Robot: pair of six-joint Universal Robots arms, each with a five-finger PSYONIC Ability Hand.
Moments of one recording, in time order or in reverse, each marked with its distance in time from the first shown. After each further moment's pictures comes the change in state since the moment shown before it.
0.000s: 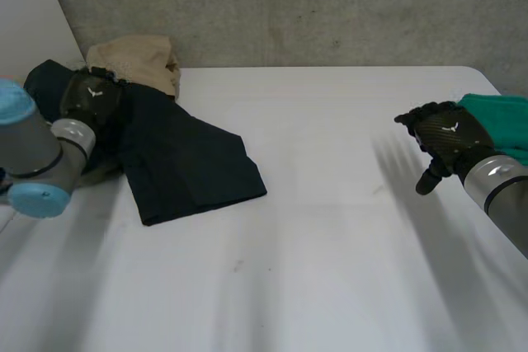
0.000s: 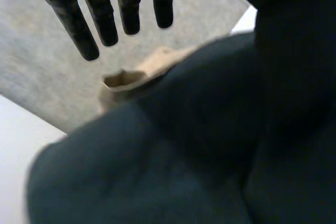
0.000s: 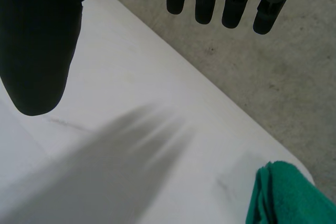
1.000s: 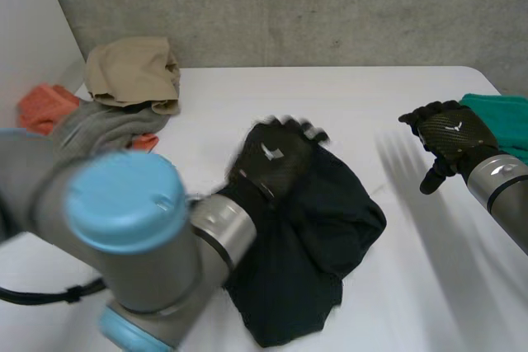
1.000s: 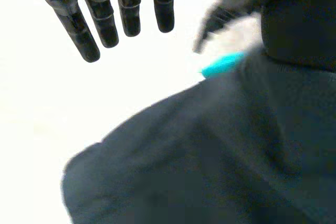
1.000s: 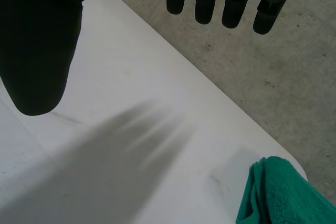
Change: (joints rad) left arm -0.685 0.338 -0.282 -0.111 -0.130 -0.501; right arm -0.012 -0.001 -0.001 -0.002 0.002 -0.019; left_hand -0.033 -0.030 -0.033 -0.035 -0.055; right_hand 0.000 0.000 0.000 0.000 0.000
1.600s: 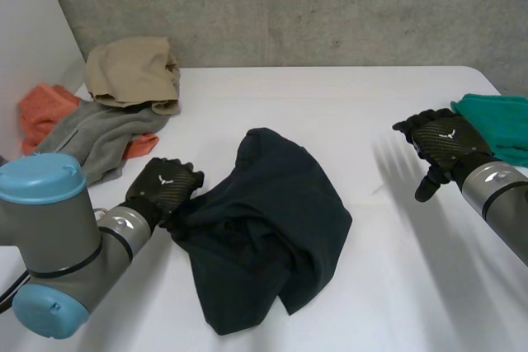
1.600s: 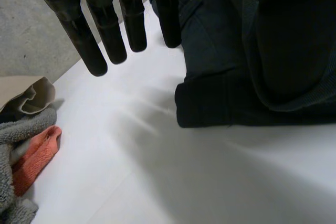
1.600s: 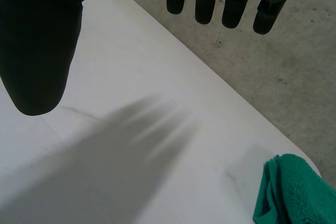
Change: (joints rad) left arm 0.426 -0.027 -0.276 0.021 0.137 0.342; right arm 0.013 0.008 0.018 0.005 -0.002 -0.002; left_hand 0.156 0.157 0.161 0.162 0.182; right_hand 0.000 0.000 0.000 0.000 0.000
